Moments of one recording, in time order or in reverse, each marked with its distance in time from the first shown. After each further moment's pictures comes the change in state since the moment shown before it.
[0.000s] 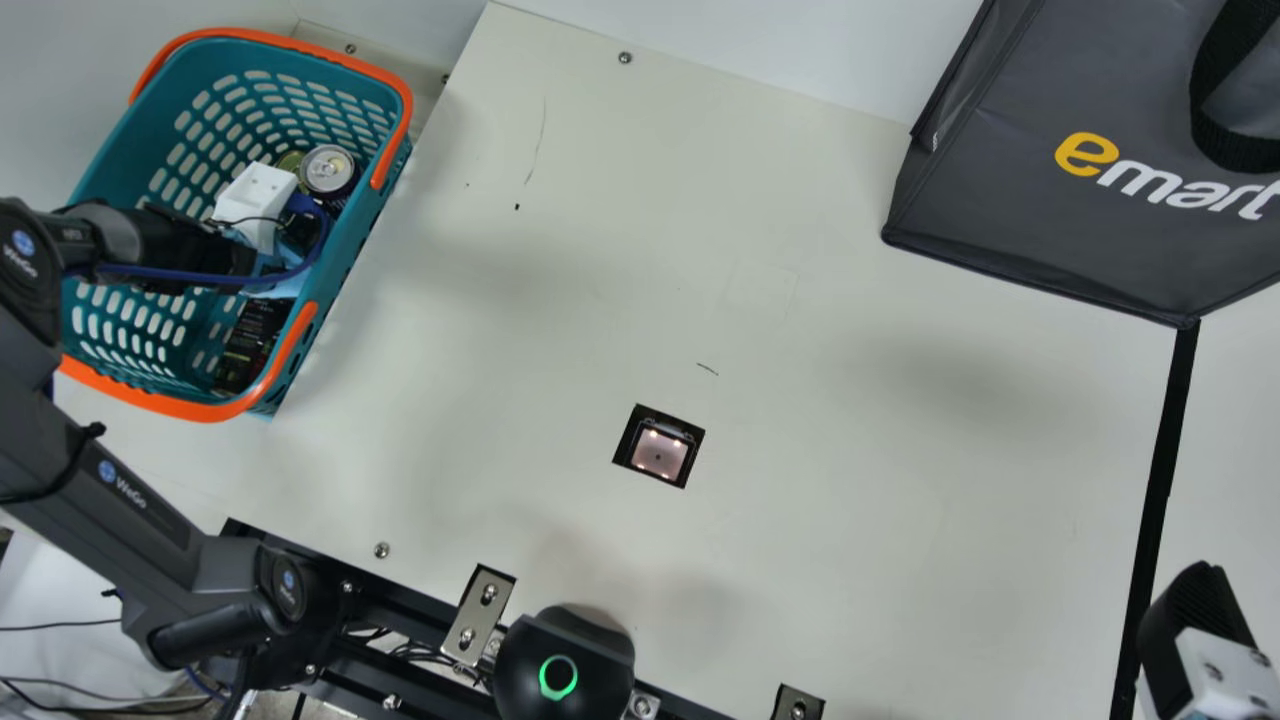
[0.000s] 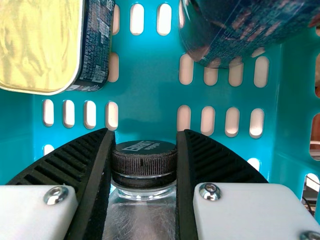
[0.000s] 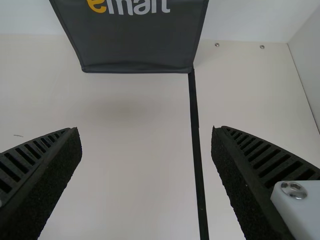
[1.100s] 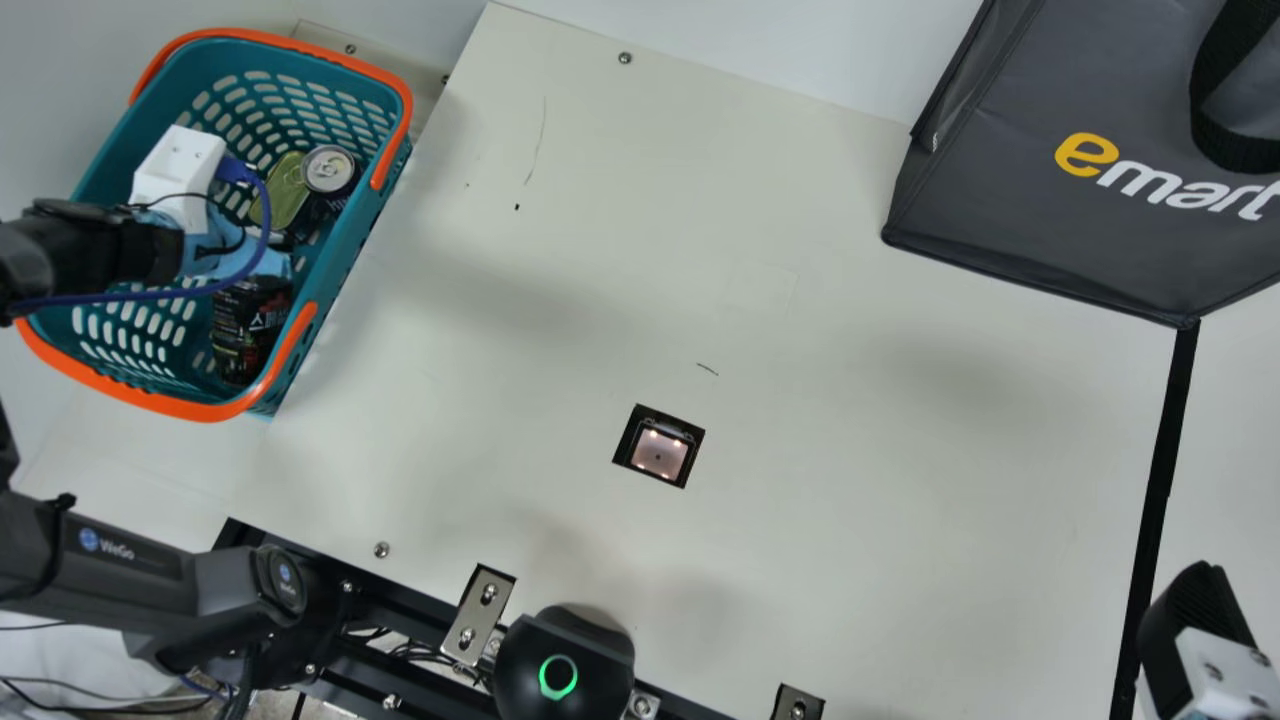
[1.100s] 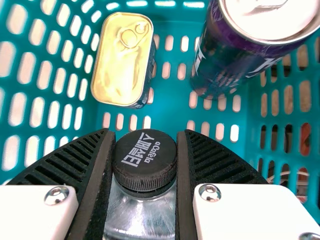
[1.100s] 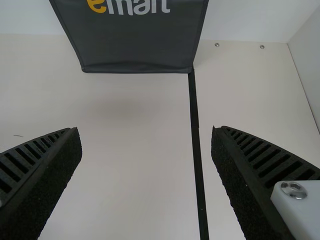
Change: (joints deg) left arm 6.9 -18.3 3.9 -0.9 10.0 1.2; right arm 0.0 0.0 0.0 0.0 0.0 0.0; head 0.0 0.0
